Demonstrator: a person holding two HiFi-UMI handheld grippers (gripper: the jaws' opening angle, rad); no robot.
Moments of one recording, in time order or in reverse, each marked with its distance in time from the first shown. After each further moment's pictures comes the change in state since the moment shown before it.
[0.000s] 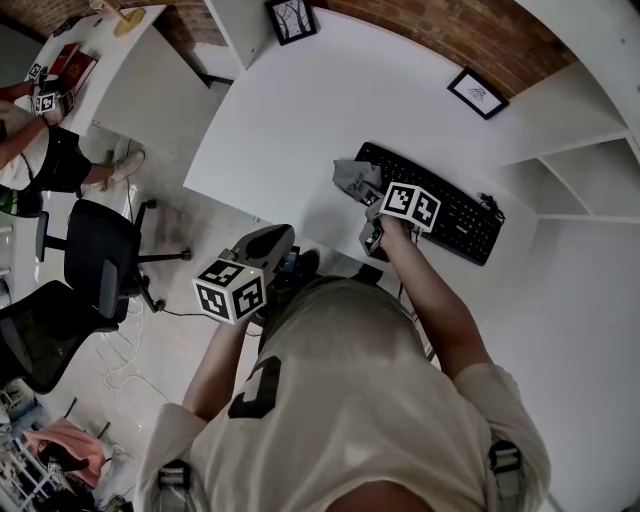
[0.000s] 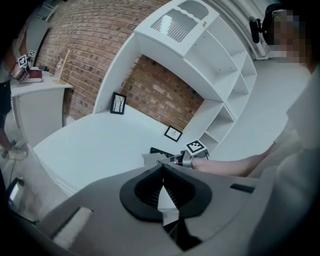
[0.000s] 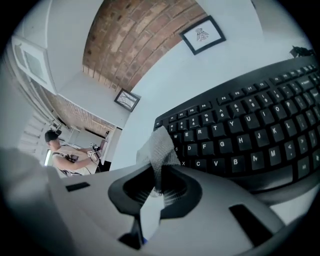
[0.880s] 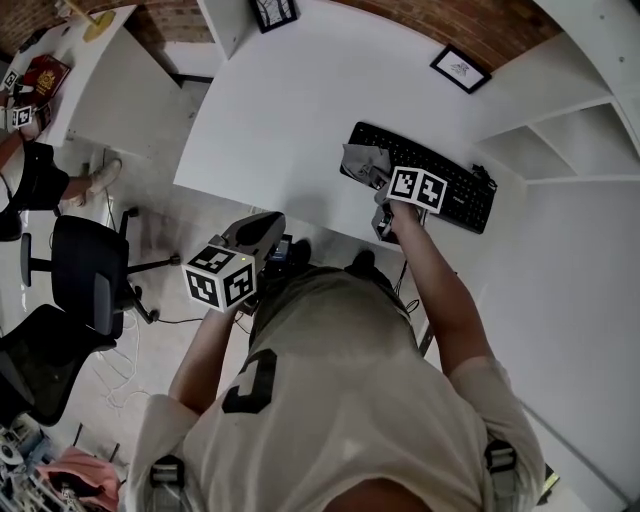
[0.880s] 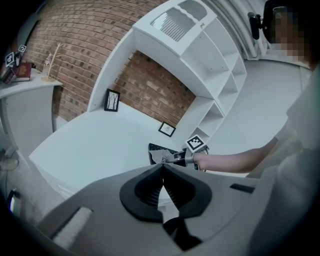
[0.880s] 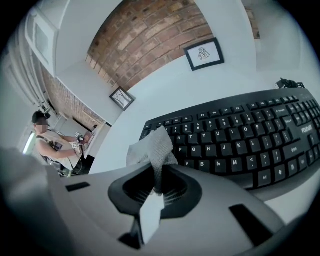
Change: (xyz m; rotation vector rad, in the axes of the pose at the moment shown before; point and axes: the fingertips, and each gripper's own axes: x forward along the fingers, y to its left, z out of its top) left arm -0.022 0.027 -0.006 0.059 0.050 -0.114; right arm -0.023 -0.020 0.001 -0.130 -0.057 -0.174
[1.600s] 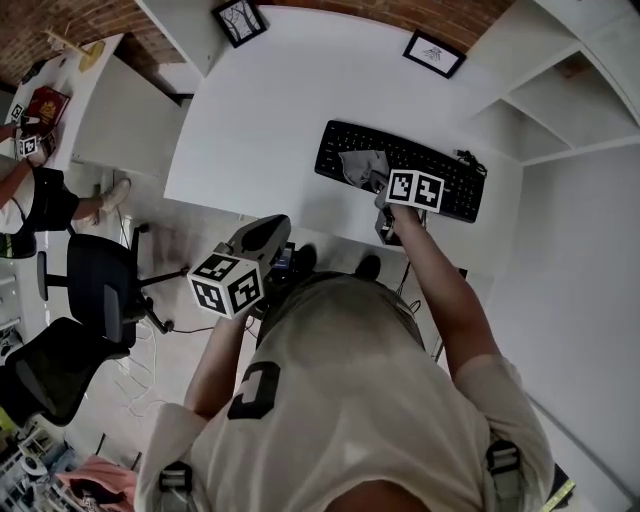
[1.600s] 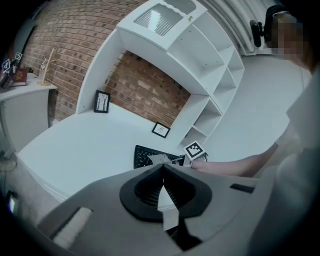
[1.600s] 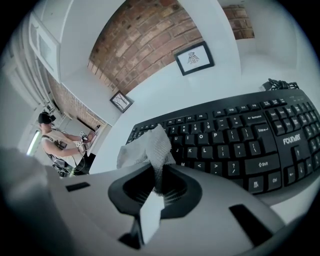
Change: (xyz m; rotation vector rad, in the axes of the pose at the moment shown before) left arm 0.040 -0.068 0.001 0.030 -0.018 0.008; right arm -0.035 -0.055 -0.002 -0.021 -0.005 0.034
